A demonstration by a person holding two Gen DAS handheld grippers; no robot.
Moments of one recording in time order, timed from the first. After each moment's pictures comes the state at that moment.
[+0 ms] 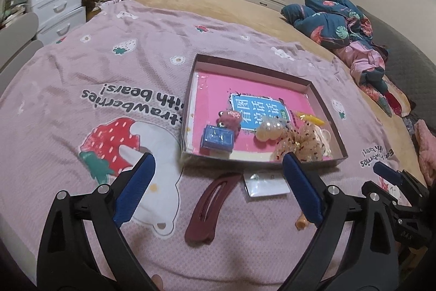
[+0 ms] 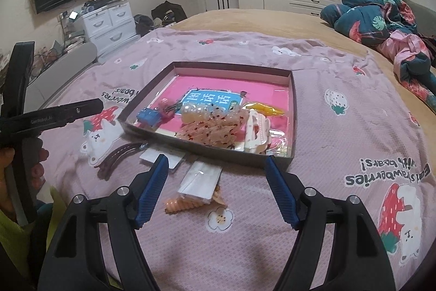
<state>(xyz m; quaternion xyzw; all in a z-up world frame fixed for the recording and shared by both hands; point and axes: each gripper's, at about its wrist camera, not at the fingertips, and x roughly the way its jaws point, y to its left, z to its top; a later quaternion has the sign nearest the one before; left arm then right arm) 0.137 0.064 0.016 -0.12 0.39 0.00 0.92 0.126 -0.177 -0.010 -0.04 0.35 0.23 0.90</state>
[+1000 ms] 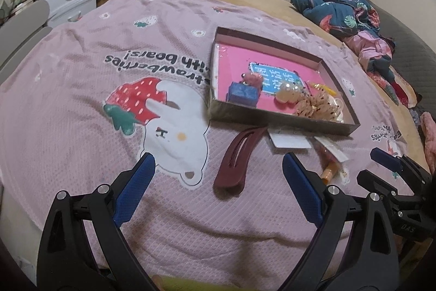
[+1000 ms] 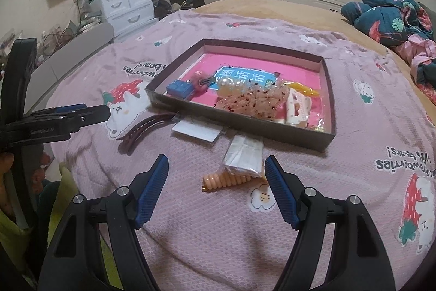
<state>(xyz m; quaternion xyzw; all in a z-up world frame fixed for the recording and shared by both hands) 0.090 0.081 -0.012 -0.11 0.41 0.03 0.90 0.101 -0.137 -0.033 -0.06 0.38 0.27 0.88</state>
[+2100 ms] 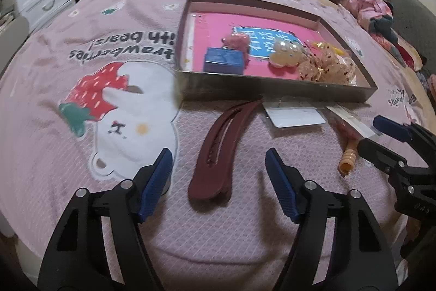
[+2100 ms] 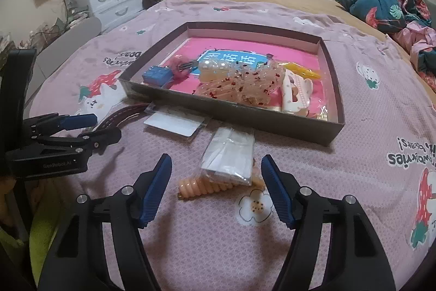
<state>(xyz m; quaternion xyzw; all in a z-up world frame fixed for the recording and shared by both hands) 0.127 0.045 -0.056 -0.04 0.46 0.00 0.89 0.133 -0.136 -0.068 -0.06 0.40 0.25 0.88</state>
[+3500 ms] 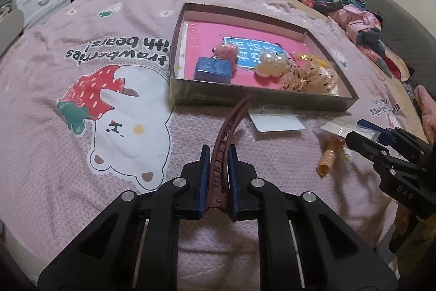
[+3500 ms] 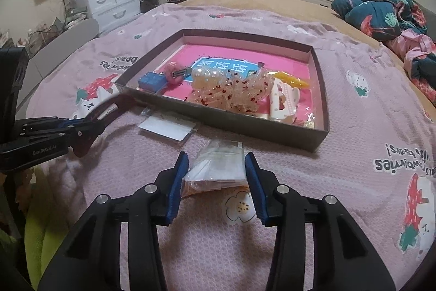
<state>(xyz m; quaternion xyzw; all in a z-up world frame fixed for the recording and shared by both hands) 0.114 0.049 -0.042 -0.08 0.44 -0.03 0.89 0.128 -0.145 -0.058 -0.07 0.38 0.24 0.89</state>
